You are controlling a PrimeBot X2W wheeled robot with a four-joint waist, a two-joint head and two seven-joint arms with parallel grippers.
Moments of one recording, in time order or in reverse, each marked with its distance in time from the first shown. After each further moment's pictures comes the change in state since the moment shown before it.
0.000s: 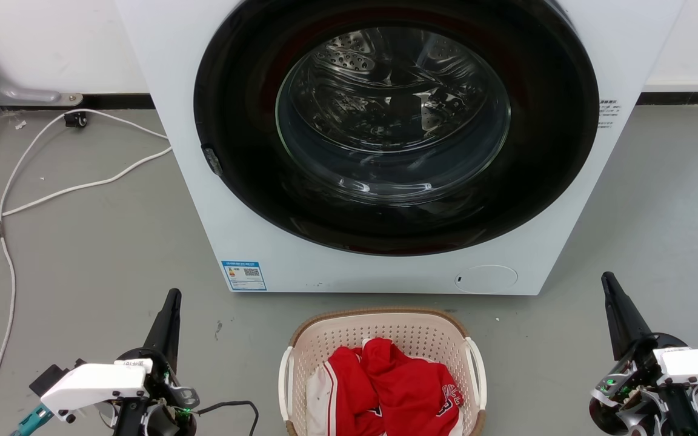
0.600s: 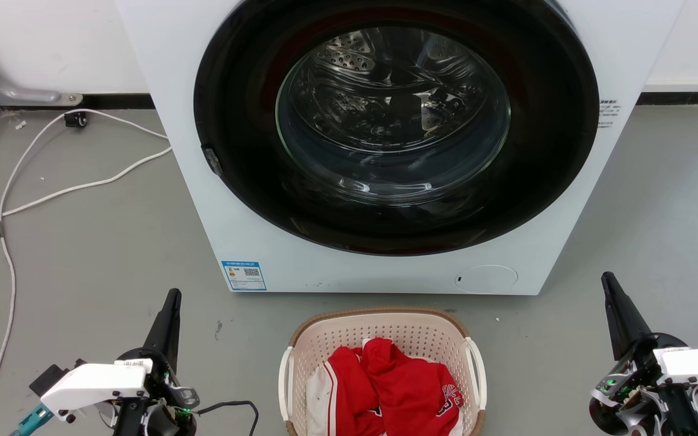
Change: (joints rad) left arm 0.000 0.000 0.000 0.000 0.000 0.000 0.000; right arm 0.000 0.000 0.000 0.000 0.000 0.000 0.000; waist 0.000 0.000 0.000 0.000
